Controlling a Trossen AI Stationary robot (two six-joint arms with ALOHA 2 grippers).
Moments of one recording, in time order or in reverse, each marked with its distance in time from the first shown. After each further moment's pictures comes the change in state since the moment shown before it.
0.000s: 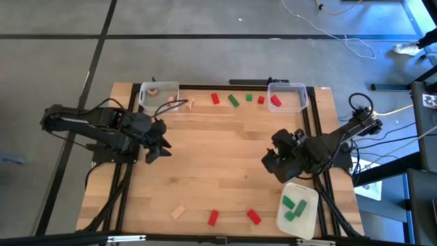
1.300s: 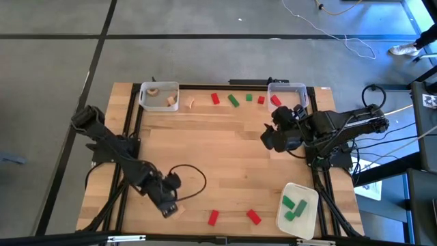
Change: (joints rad) left arm -0.604 0.699 0.178 0.052 -0.149 -0.720; right arm -0.236 -0.117 -0.001 0.131 0.147 -0.395
